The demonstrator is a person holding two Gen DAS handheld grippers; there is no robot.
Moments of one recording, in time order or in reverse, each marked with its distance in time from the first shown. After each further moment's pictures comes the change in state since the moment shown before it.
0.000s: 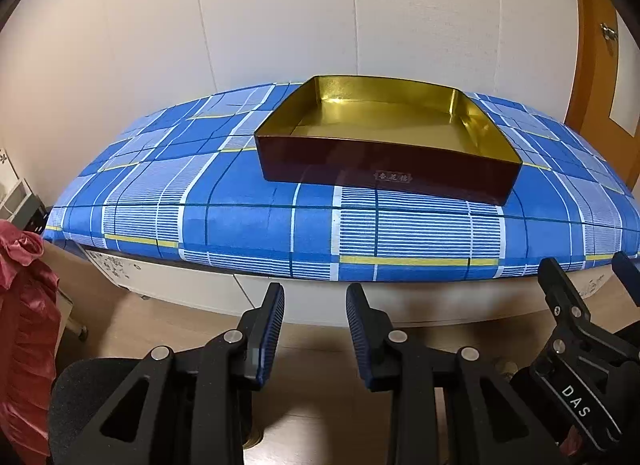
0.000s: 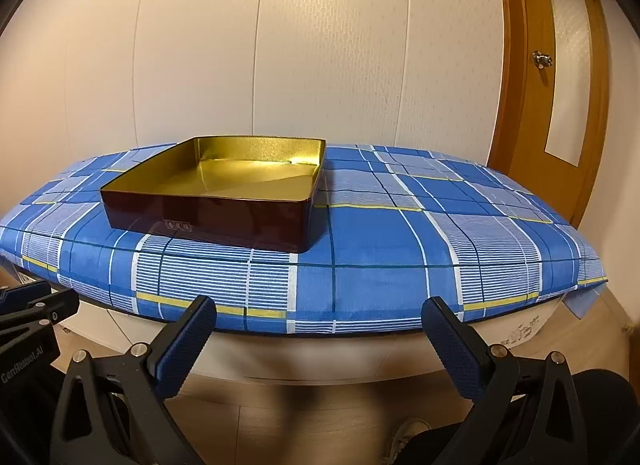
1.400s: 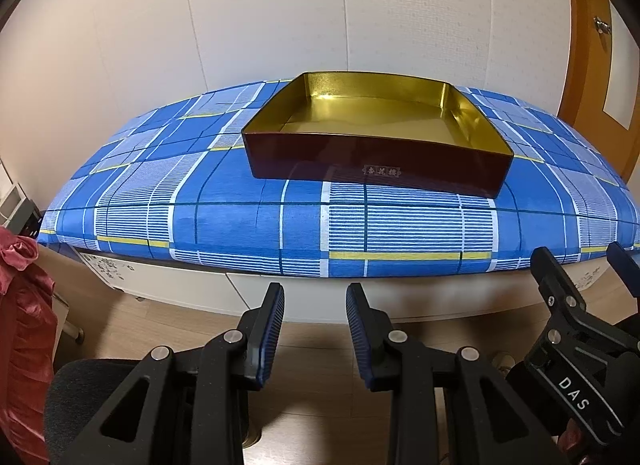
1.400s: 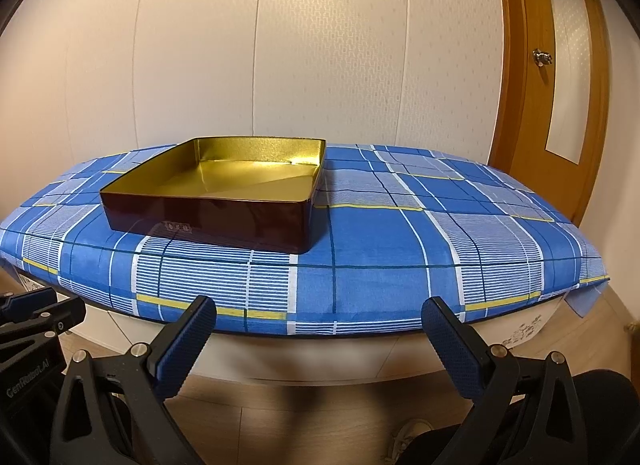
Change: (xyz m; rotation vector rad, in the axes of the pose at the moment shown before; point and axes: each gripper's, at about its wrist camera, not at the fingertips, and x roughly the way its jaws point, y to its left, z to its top) left arm 0.003 -0.005 -0.002 0.017 0.010 -0.022; right arm 0.002 0.002 -0.001 0.009 -0.001 -0.002
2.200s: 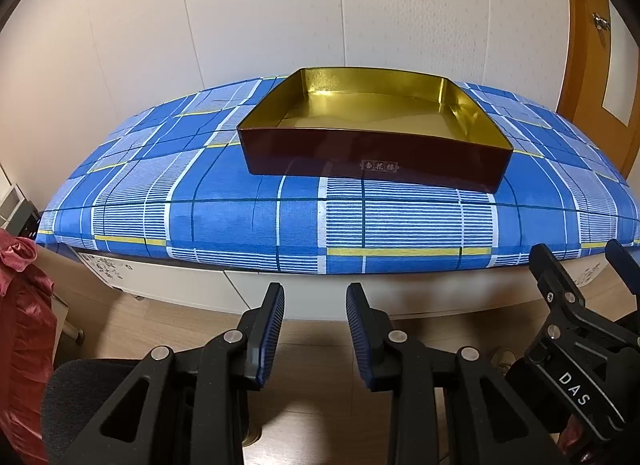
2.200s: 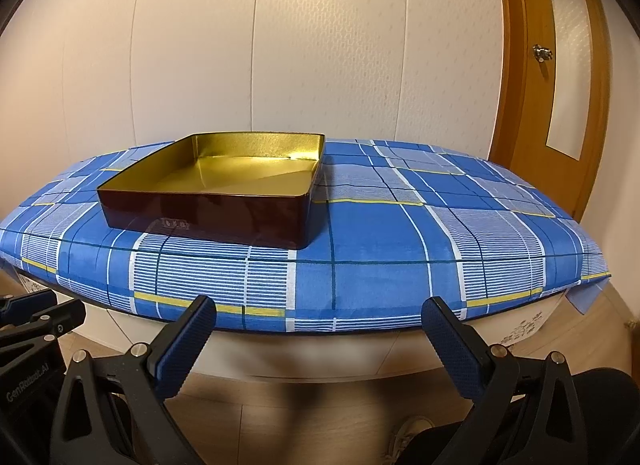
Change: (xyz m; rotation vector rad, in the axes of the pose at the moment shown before) left arm 0.003 -0.002 -0.001 0.010 0.012 -0.003; right arm 0.004 -0.002 -0.001 0.005 0.016 0.003
